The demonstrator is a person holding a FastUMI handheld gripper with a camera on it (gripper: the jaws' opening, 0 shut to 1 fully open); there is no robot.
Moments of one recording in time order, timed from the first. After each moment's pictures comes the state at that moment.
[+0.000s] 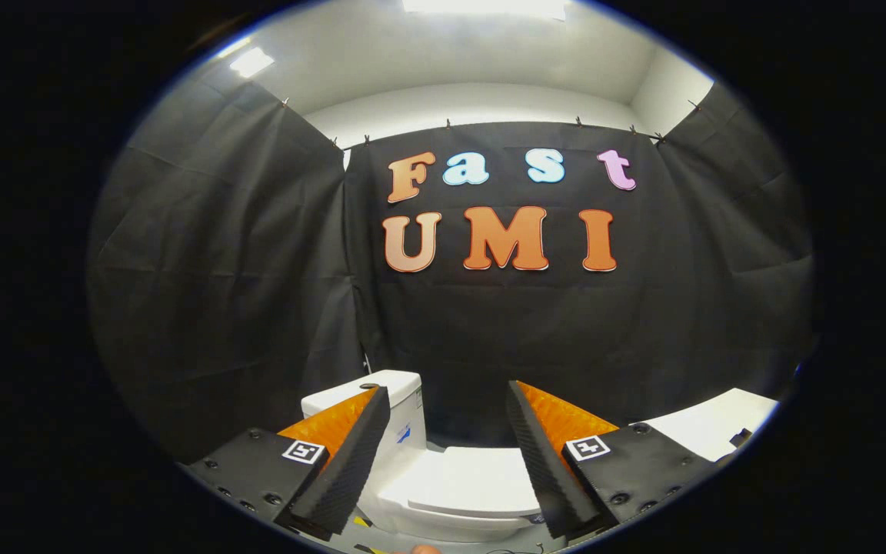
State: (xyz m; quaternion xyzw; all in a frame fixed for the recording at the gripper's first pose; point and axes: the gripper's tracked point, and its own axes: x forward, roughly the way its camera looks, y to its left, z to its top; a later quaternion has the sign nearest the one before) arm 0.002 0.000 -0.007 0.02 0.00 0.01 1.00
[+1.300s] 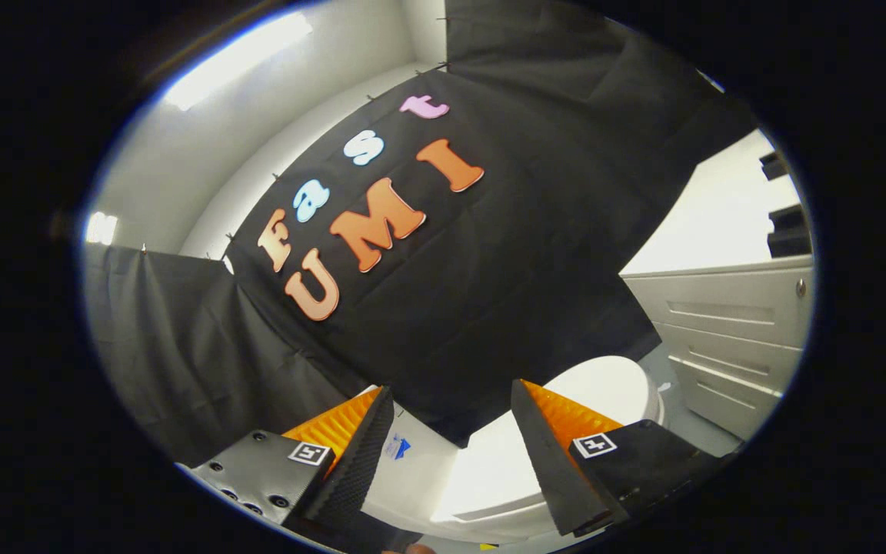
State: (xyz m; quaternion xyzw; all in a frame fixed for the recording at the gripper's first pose) arm 0.040 -0.167 -0.244 0.38 0.02 -0.06 0.92
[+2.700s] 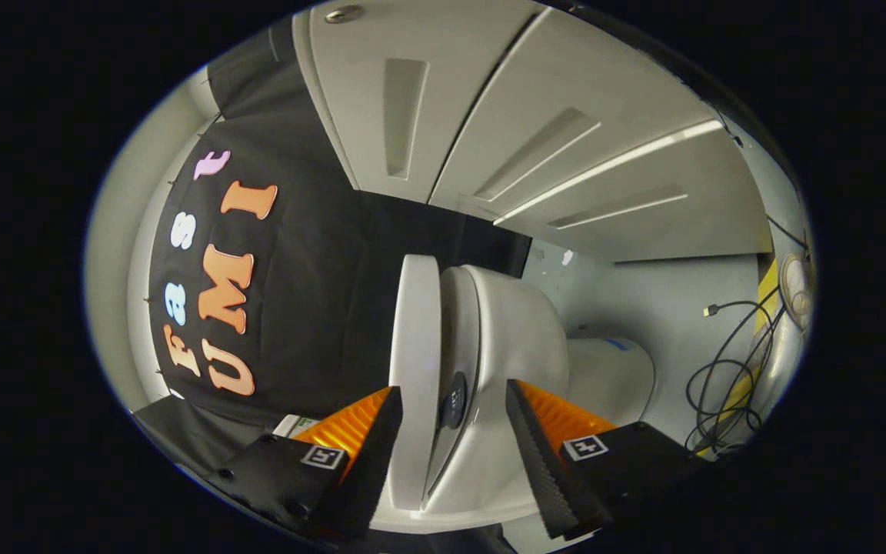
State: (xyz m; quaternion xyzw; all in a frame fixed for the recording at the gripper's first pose) arm 0.005 -0.230 -0.531 0.64 0.08 -0.17 0.74
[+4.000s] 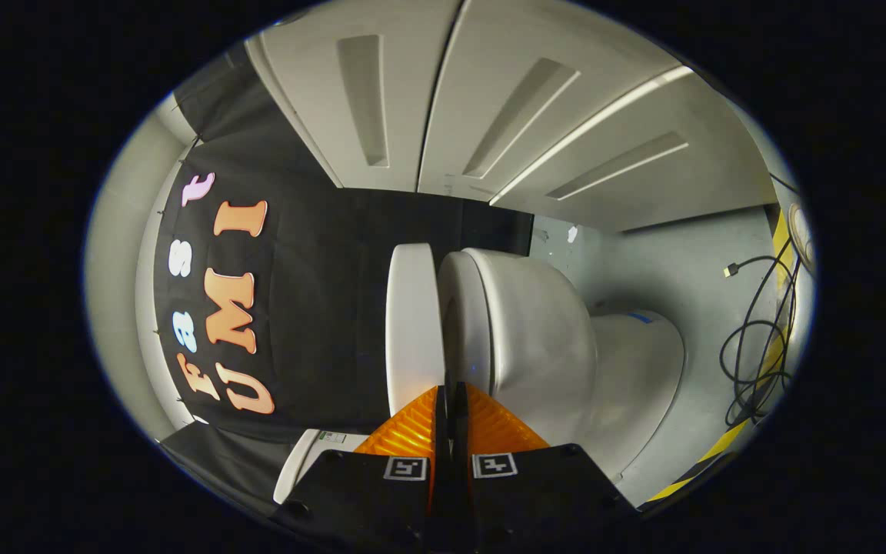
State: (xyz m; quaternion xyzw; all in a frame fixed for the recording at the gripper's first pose) arm 0.037 -0.224 -0.532 0.68 0.07 -0.16 0.71
